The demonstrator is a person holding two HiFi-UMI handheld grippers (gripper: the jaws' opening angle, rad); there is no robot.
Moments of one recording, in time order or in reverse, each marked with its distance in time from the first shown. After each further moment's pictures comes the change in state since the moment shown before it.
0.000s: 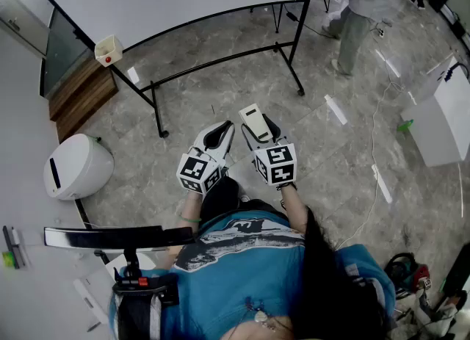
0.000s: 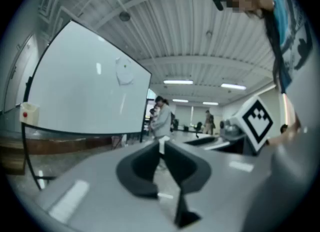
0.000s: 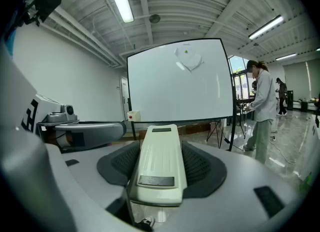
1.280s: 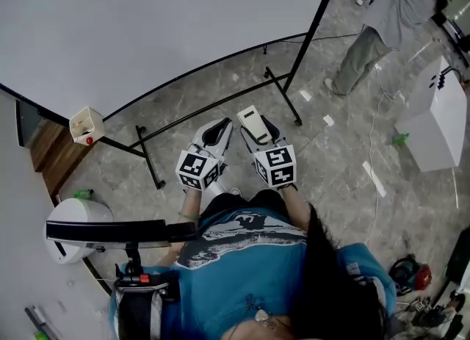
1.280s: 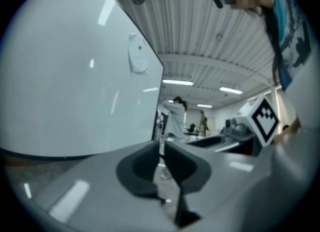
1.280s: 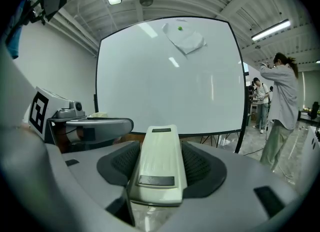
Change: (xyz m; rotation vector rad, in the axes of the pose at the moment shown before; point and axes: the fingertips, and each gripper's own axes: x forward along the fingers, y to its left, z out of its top) left arm 0.236 0.265 0.050 -0.015 -0.007 -0.125; right arm 0.289 -0.133 0.114 -0.031 0.031 -0.107
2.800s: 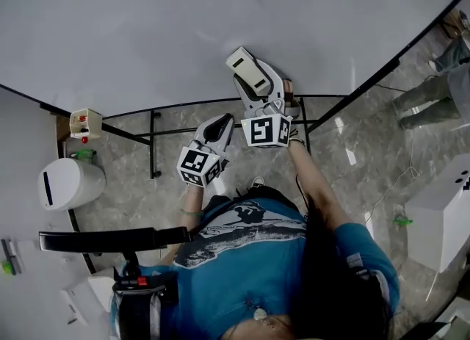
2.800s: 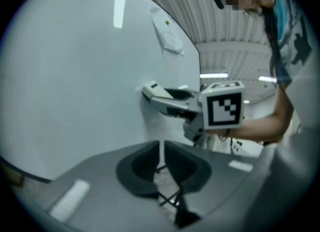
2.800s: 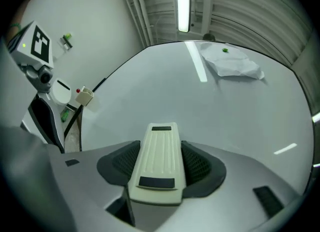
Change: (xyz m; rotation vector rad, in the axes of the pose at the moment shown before) left arm 0.196 0.156 0.020 -0.034 0.006 0.391; right arm 0.246 -0.140 0.218 -0.749 -0.487 0.155
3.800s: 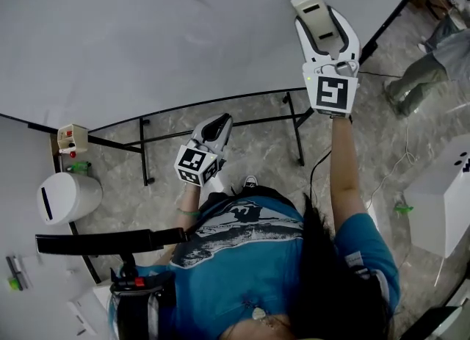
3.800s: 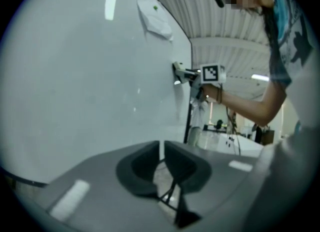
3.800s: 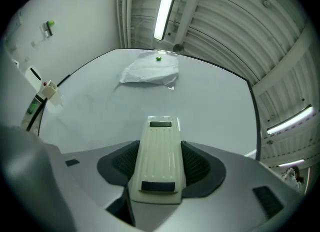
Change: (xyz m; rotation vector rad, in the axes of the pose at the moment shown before) left arm 0.053 -0.048 -0.017 0.024 0.049 -0.086; right arm -0.069 -0.250 -0.010 -0.009 -0.084 -0.302
